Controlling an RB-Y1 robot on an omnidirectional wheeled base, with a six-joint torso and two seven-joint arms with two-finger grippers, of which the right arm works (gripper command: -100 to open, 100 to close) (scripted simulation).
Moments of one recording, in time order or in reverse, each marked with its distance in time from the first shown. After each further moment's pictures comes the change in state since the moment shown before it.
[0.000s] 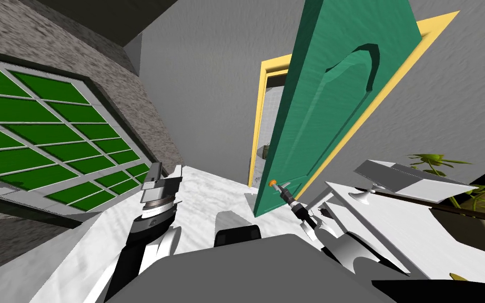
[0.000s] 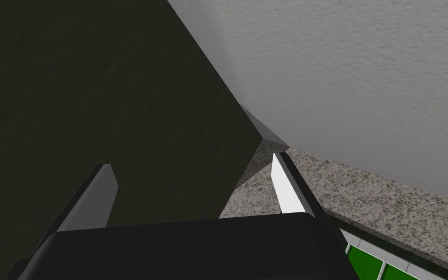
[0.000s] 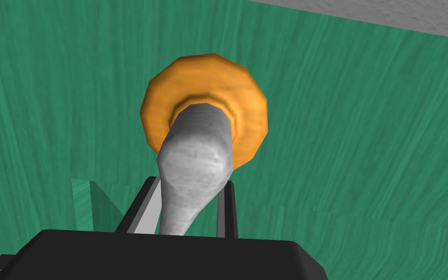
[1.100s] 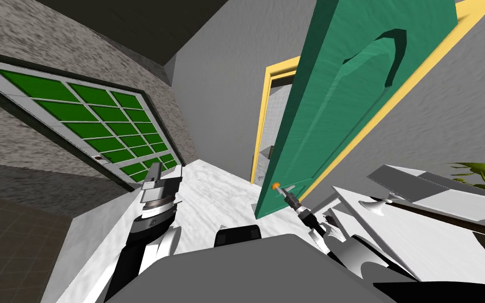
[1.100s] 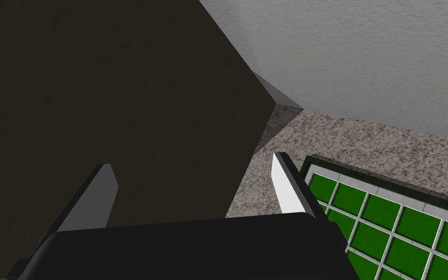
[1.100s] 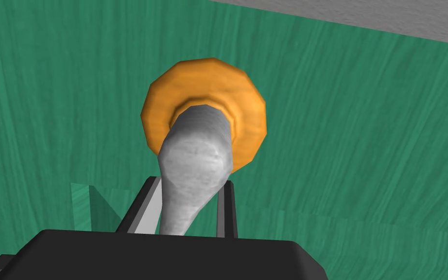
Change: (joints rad) arm 0.031 -0.032 0.017 0.074 -0.007 -0.133 -0.024
